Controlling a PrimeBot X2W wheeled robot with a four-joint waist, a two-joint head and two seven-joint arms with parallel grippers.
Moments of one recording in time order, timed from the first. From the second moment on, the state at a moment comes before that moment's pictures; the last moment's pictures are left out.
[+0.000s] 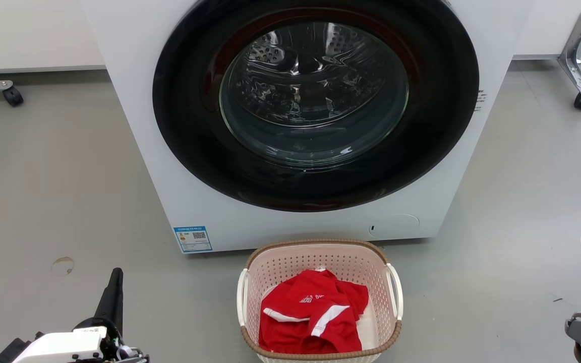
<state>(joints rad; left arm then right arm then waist) -0.06 0.05 0.07 0.27 -1.62 -0.12 0.10 -0.06 -0.03 -0.12 0.27 1.61 0.13 0.11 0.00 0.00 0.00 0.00</state>
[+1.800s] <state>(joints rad) -0.06 0.05 0.07 0.27 -1.62 -0.12 0.10 -0.06 -0.03 -0.13 0.27 1.61 0.13 0.11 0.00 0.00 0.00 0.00</state>
